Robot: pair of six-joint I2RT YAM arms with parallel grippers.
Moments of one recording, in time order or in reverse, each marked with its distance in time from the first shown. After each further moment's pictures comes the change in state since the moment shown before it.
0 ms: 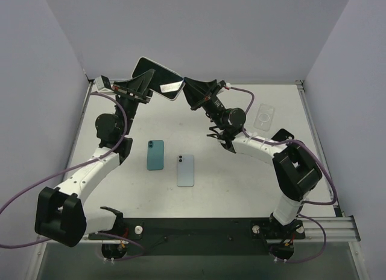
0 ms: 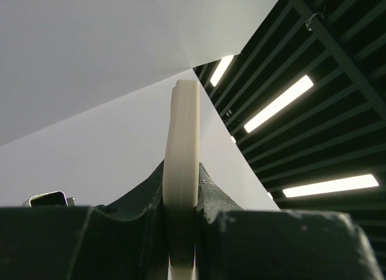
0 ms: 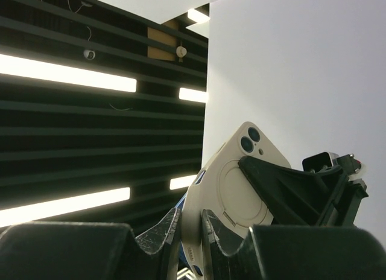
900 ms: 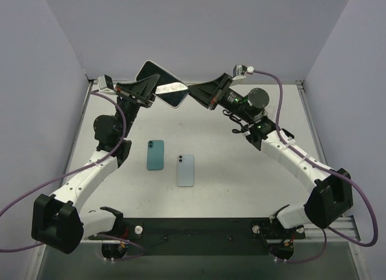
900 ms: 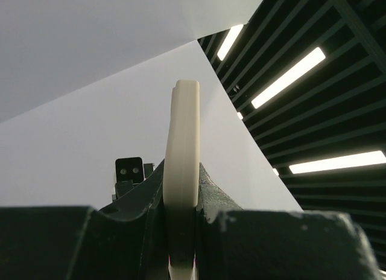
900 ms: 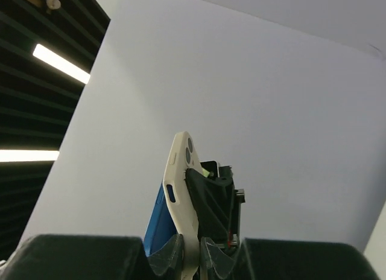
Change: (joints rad) left arm -0.024 -0.064 0.000 -0.069 0.077 0.039; right arm -0.097 -0.309 0.060 -0.734 -0.279 -0.627
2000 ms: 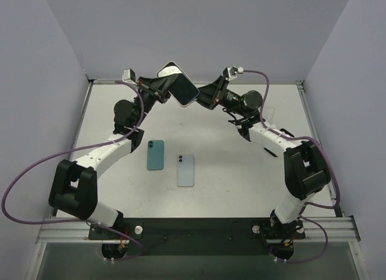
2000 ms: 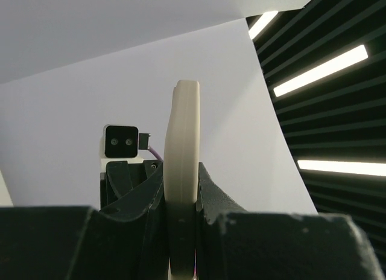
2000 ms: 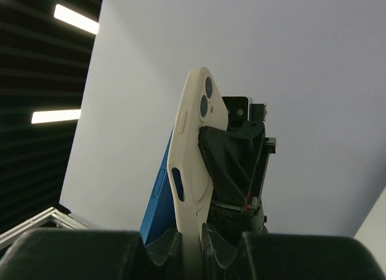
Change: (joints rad) left arm -0.011 0.271 0.107 0.026 0.093 -0.060; right arm -0.115 0.289 0.011 0.467 -0.304 0.221
